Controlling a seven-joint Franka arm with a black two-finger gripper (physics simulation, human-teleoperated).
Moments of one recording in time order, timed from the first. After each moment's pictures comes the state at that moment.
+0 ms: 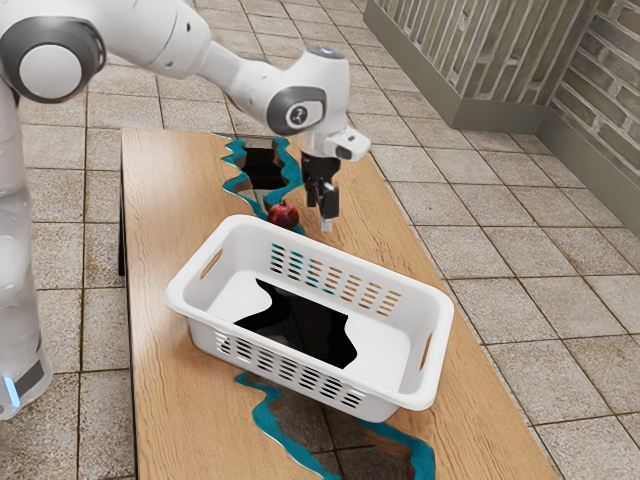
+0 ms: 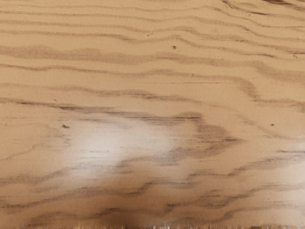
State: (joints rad) arm 0.03 -0.02 0.19 -2.09 -0.18 2.18 0.29
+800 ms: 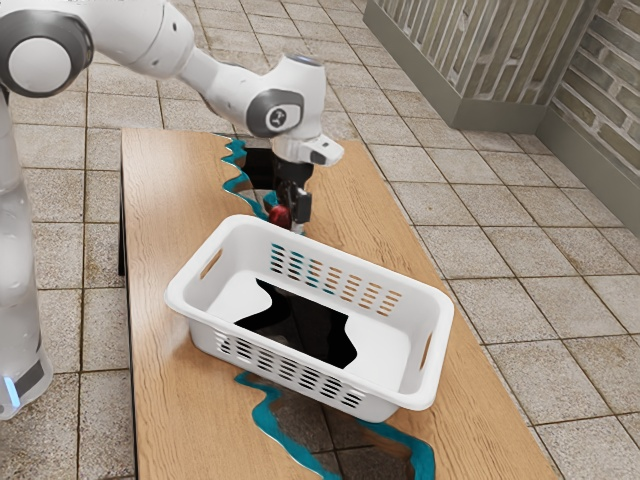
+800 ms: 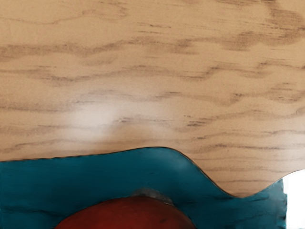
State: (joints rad) arm 0.09 -0.06 0.18 -2.21 -0.20 2.16 0.32
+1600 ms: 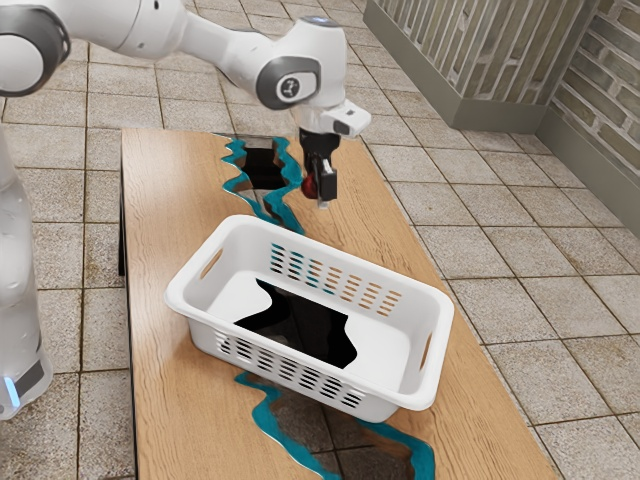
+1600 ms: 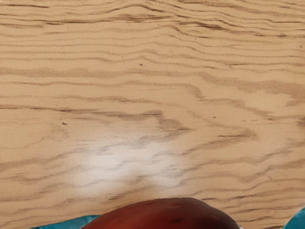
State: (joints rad) arm 0.09 -0.14 0.09 -2.07 -0.14 2.11 0.27
